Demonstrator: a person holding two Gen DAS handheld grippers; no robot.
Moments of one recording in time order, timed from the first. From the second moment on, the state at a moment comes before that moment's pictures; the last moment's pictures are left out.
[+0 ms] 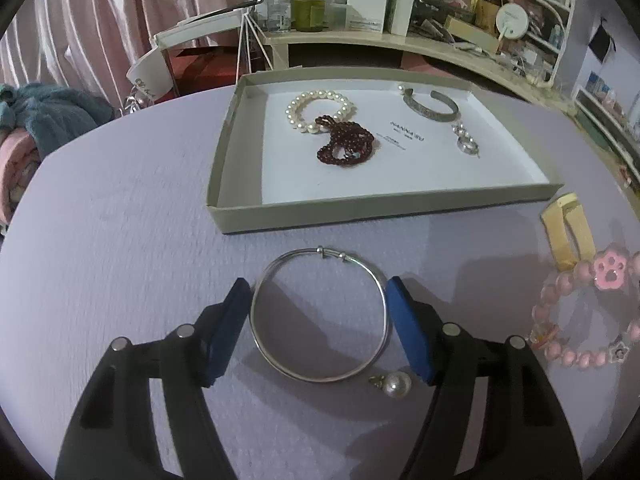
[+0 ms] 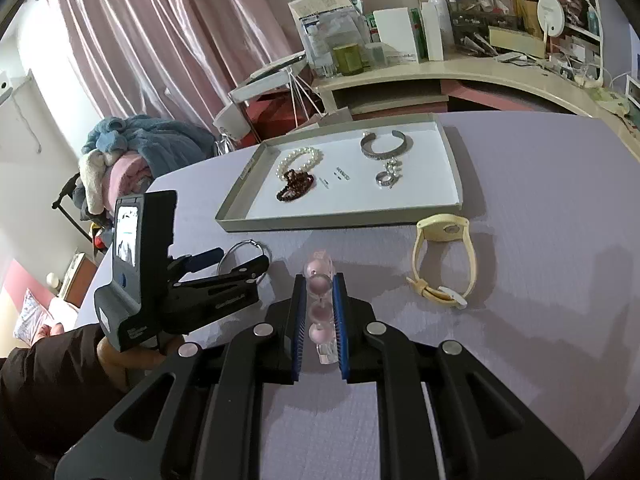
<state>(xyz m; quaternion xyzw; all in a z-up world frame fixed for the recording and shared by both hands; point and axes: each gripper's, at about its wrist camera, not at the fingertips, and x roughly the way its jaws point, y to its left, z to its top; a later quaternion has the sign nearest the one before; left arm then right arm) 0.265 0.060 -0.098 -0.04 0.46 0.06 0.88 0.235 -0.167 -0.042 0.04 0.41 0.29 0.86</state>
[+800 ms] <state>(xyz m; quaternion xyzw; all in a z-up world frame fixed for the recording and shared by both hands) 0.204 0.101 0.028 -0.11 0.32 0.09 0.94 0.246 -0.153 0.002 0.05 0.34 0.32 0.88</state>
